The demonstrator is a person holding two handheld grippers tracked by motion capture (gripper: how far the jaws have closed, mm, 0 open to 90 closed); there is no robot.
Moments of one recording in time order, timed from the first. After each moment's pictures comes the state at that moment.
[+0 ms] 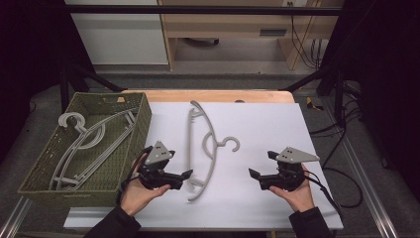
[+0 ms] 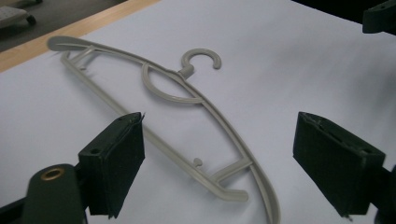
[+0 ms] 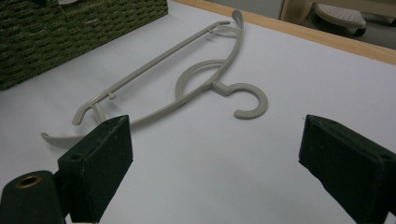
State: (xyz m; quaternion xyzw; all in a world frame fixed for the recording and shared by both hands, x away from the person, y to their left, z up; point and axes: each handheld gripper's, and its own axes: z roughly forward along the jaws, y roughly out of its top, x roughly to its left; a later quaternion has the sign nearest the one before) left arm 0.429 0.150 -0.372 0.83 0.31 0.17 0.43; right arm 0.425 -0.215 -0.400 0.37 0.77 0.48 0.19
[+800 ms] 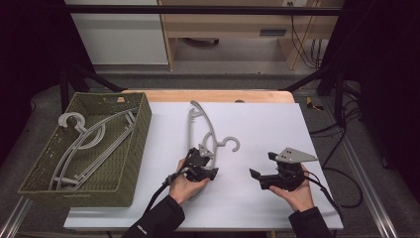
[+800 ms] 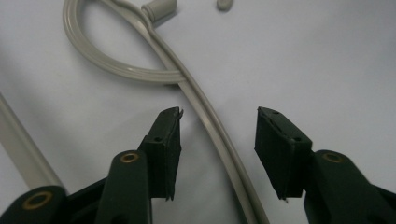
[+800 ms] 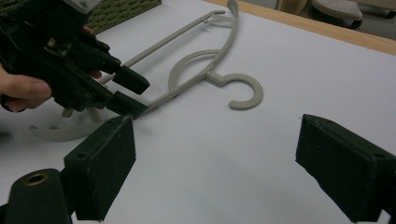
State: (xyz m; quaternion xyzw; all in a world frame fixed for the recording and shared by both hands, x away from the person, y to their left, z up) left arm 0.485 0.058 -0.462 0.86 0.38 0.13 0.33; right arm 0.428 -0.217 -0.406 0.38 0.78 0.46 0.19
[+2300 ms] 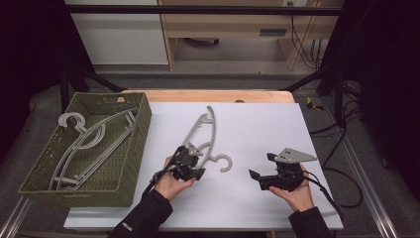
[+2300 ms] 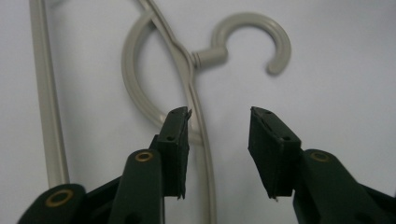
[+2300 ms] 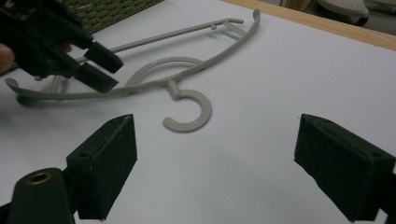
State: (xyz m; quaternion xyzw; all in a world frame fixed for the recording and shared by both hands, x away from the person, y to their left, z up) left arm 0.478 0.091 -0.433 0.88 0.35 0.13 0.29; right arm 0.428 -0.216 -0.407 0.37 0.79 0.46 0.19
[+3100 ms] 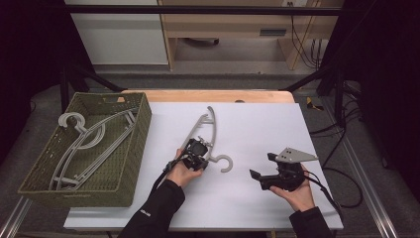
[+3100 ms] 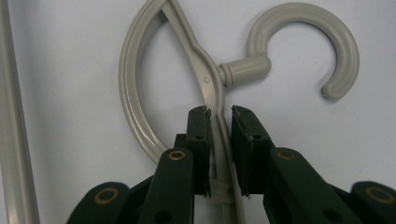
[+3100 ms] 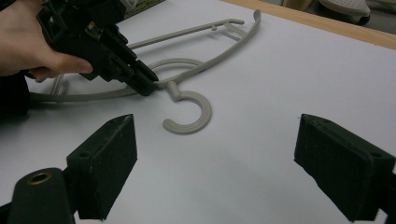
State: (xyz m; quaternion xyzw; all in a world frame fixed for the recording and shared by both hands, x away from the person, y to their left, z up) left arm 0.522 0.065 -0.456 0.89 0.38 0.11 0.23; right arm 0.428 -0.218 -0.406 0.37 0.78 0.46 0.19
